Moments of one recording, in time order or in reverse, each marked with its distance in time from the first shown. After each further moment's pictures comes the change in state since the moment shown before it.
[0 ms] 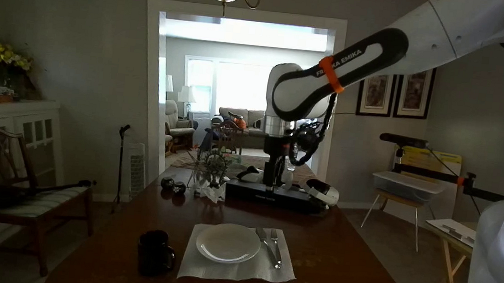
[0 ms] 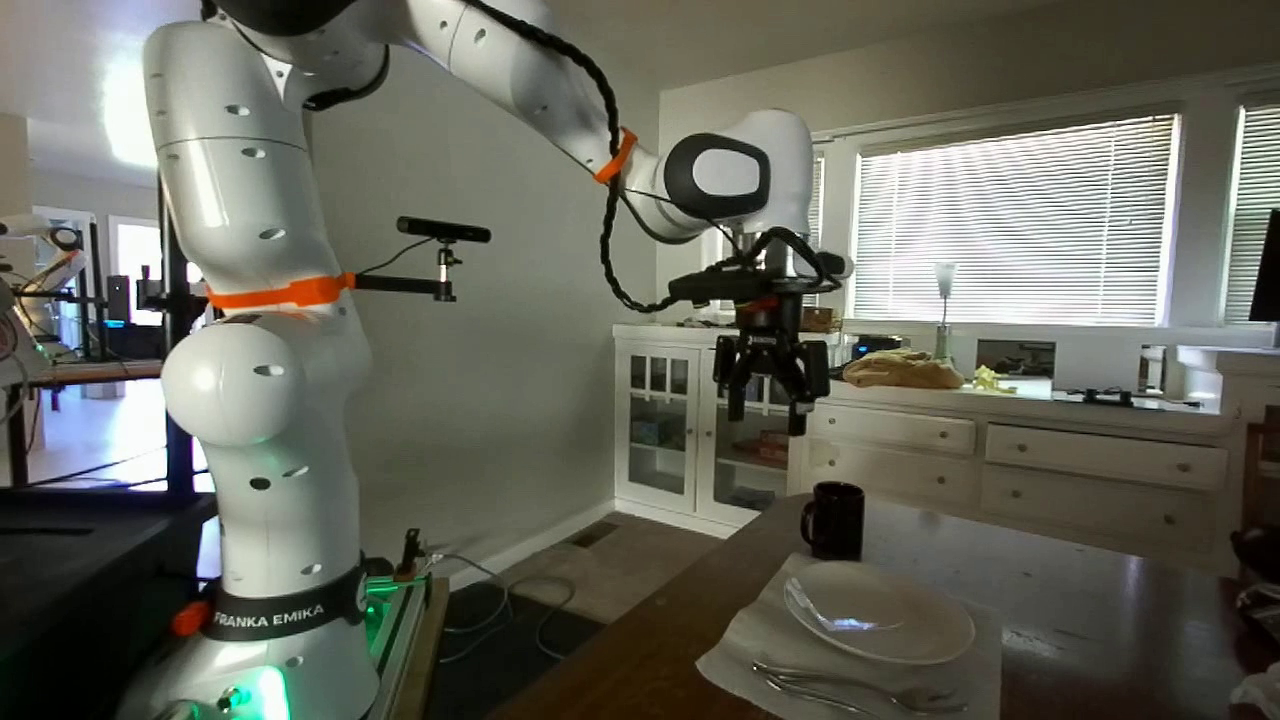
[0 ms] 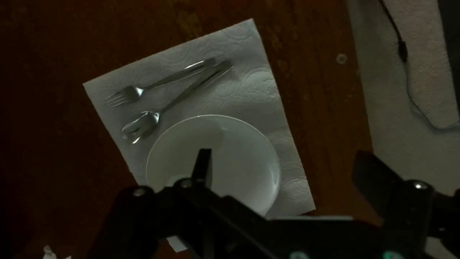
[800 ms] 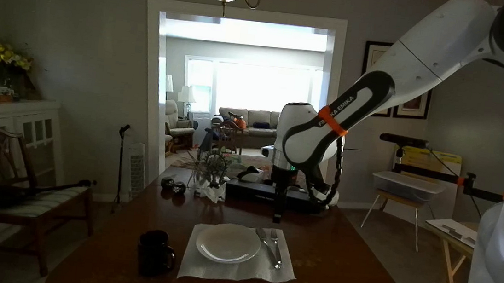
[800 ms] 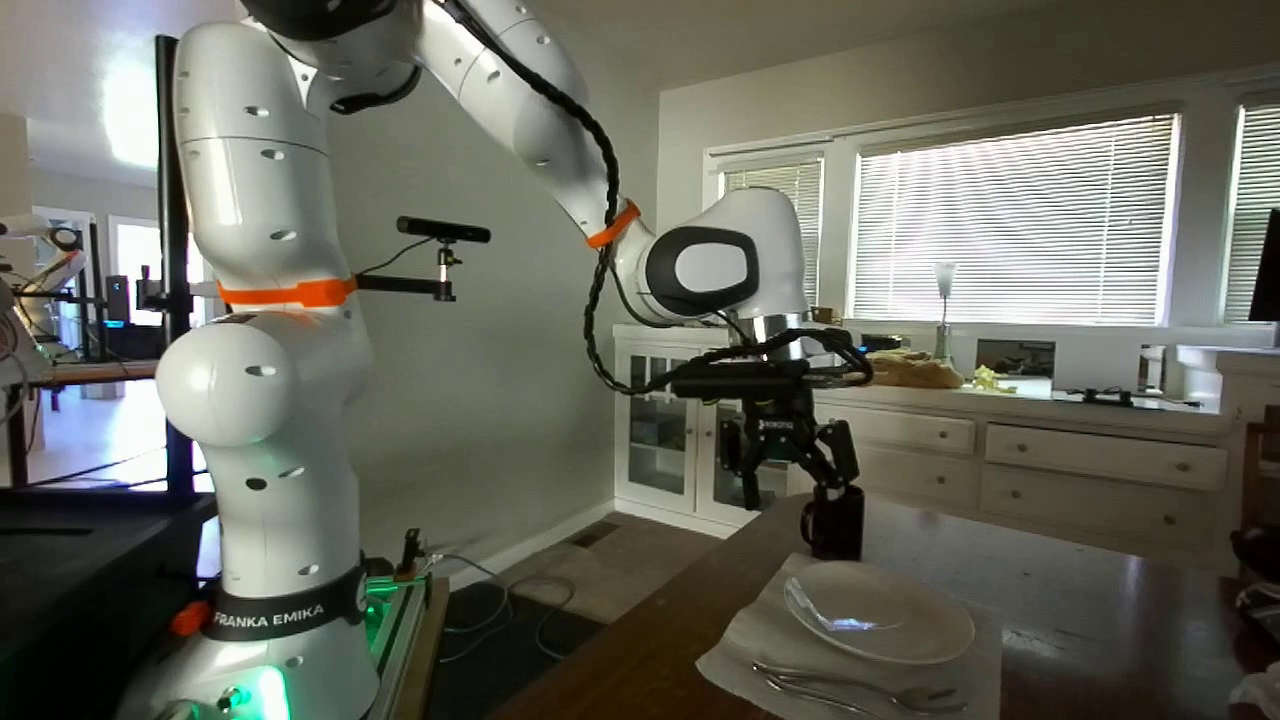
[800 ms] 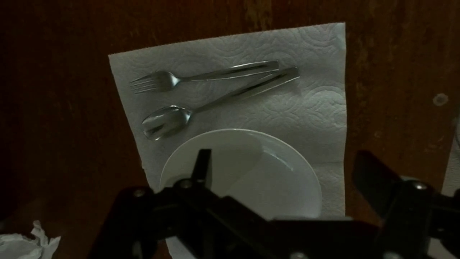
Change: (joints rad) arm -0.039 0.086 -0.048 -0.191 -0.088 0.409 -0.205
